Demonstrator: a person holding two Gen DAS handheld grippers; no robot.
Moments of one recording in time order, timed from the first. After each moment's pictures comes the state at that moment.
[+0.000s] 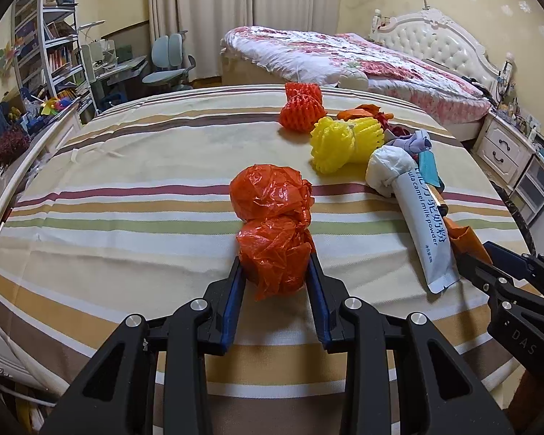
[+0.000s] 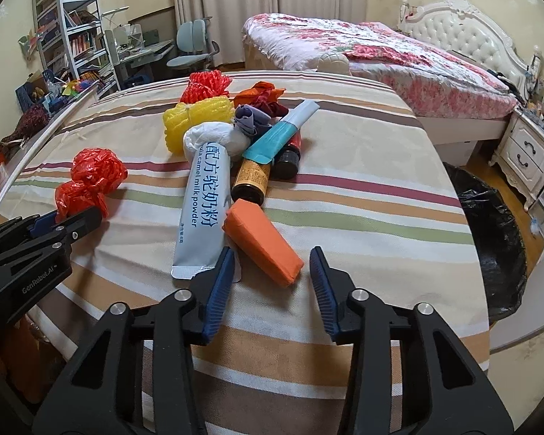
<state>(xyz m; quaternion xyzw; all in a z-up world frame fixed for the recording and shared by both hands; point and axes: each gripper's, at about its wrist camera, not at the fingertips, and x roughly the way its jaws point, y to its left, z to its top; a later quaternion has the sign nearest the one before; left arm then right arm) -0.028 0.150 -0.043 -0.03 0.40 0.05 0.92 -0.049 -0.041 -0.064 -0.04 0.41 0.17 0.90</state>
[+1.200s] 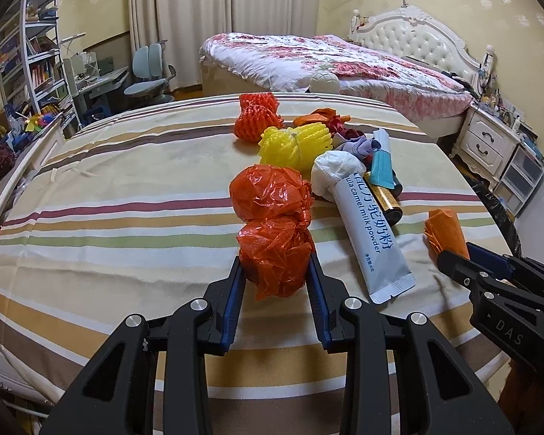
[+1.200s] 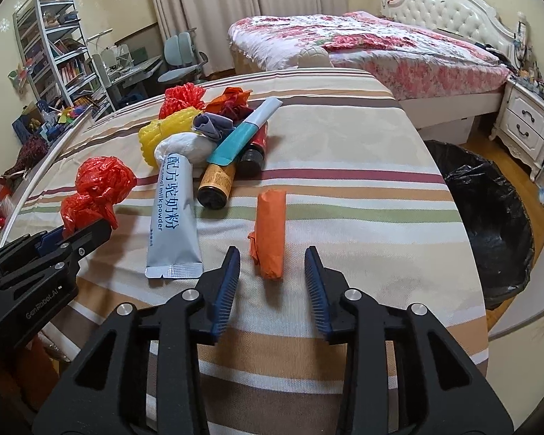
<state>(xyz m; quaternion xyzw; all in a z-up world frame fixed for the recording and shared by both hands) -0.022 0.118 -0.037 -0.01 0.39 0.01 0.92 -0.045 -0.074 -0.065 0.01 0.41 0.16 0.90</state>
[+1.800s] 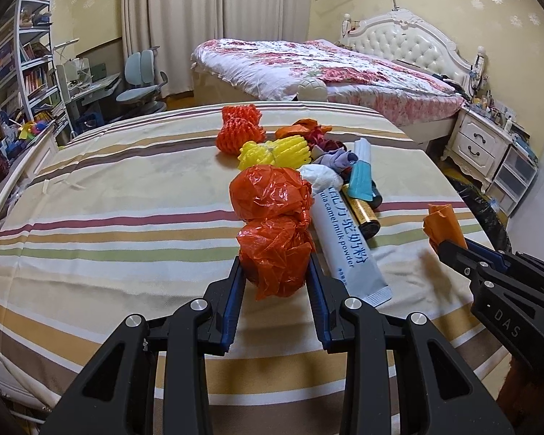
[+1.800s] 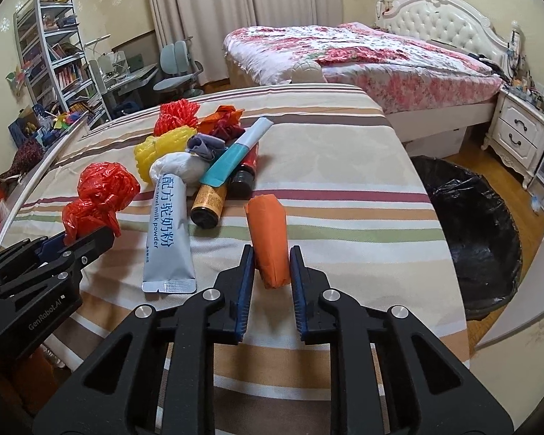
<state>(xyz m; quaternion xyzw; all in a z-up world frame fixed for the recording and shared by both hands) -0.022 0.100 -0.028 -0.01 0.38 -0.01 0.93 -0.049 -0.089 -0.049 0.01 0.38 0.14 0.91</state>
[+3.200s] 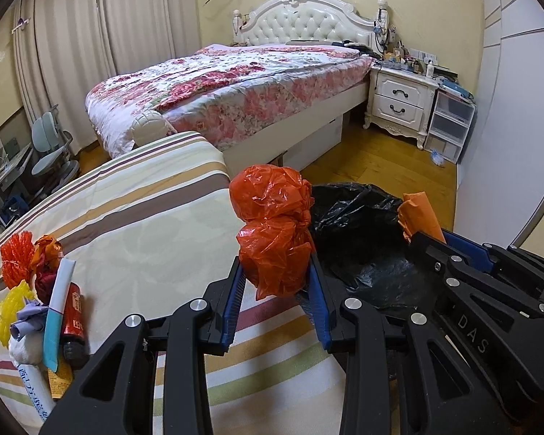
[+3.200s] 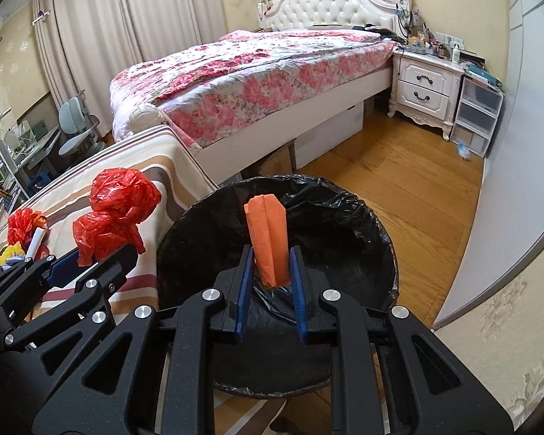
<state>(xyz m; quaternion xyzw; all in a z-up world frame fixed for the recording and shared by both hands) 0.088 -0.131 -0.041 0.10 0.37 -0.16 0.91 0.034 -0.282 -0.065 0.10 0.37 -0.05 0.92</state>
